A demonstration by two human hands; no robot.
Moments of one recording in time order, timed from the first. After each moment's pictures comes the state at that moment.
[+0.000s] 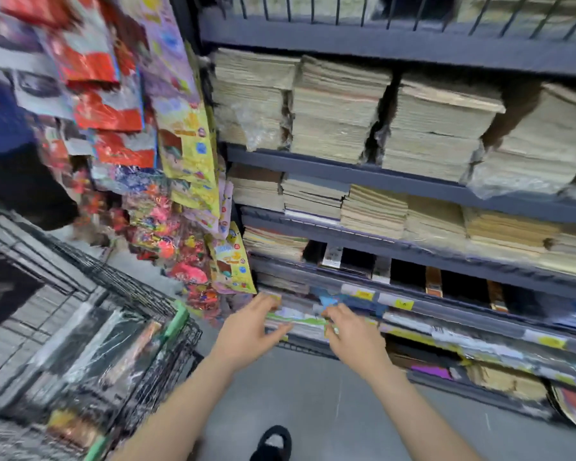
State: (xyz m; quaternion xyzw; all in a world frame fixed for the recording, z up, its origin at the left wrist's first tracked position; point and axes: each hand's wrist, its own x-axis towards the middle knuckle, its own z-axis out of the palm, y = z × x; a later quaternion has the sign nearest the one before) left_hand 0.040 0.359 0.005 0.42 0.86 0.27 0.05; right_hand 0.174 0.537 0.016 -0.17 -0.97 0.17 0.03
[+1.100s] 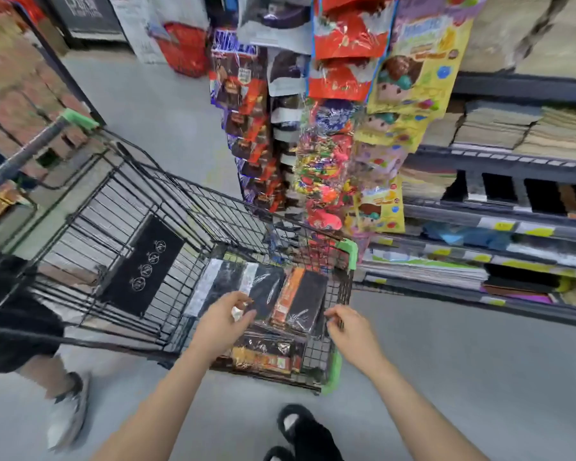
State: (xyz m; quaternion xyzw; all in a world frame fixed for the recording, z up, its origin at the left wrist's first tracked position) left_hand -0.146 -0.107 -0.010 0.28 0.90 0.26 0.21; right_hand 0.021 0.091 -0.014 -0.31 -0.86 0.40 -0.04
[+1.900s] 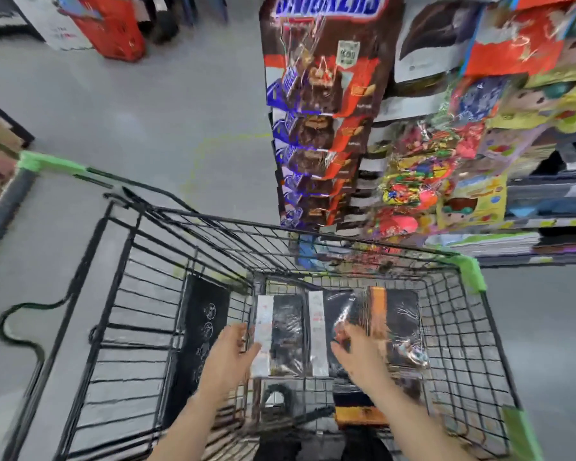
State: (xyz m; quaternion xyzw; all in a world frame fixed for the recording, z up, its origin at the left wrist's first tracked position) left_hand -0.429 -0.200 -0.117 0.26 0.87 0.25 0.33; right_hand -0.243 -0.034 -0.092 -0.47 -0.76 0.44 -0.07
